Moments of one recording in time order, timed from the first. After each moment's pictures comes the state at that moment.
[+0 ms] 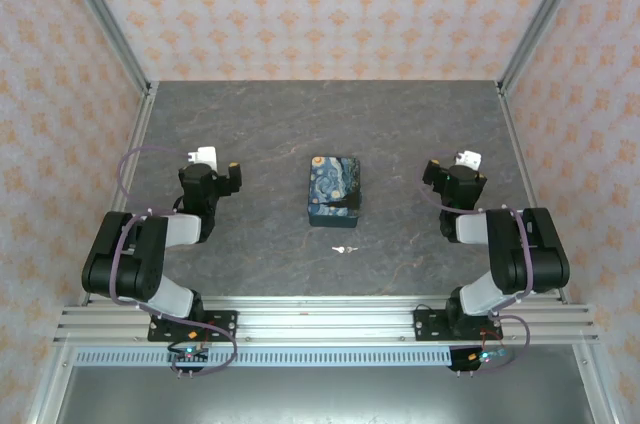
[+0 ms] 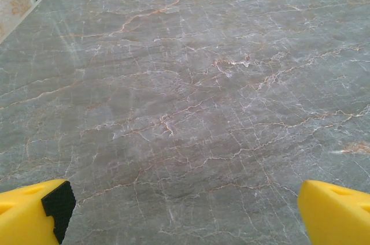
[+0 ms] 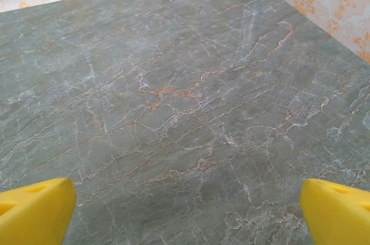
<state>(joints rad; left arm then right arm) -0.04 1.50 0.42 0.64 -0.20 -0.07 0.02 1.53 0.39 0.71 0.28 0.20</state>
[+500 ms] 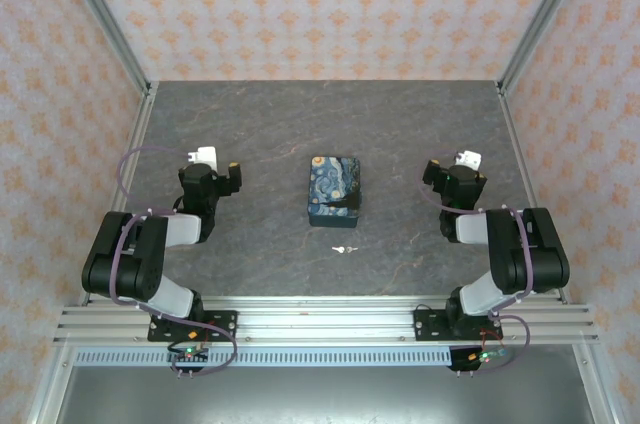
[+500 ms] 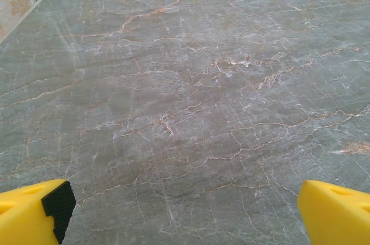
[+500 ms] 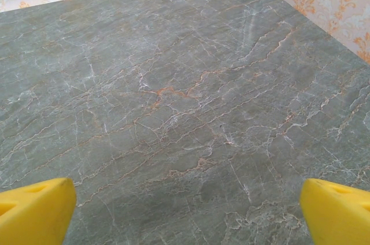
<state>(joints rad) -0.04 1.50 0.42 0.64 -0.20 -0.07 0.02 1.53 0.39 0.71 0.28 0.20</state>
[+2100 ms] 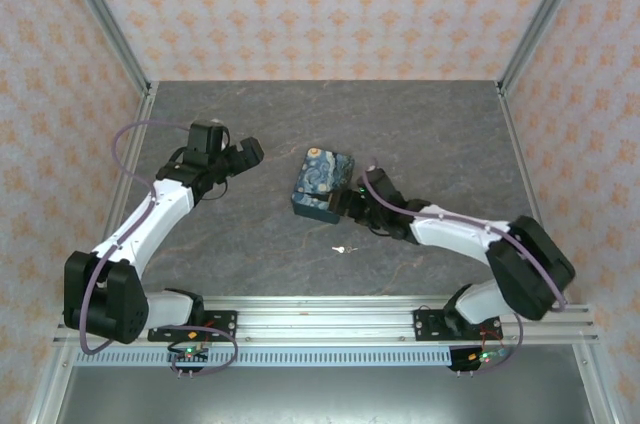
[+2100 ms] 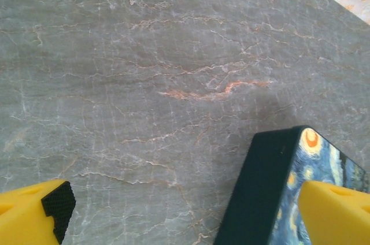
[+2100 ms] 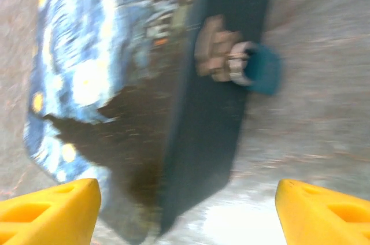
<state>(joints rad) -0.17 1.29 0.96 -0.45 0.03 -0.65 0.78 1.50 0.78 -0.06 -0.06 0.93</state>
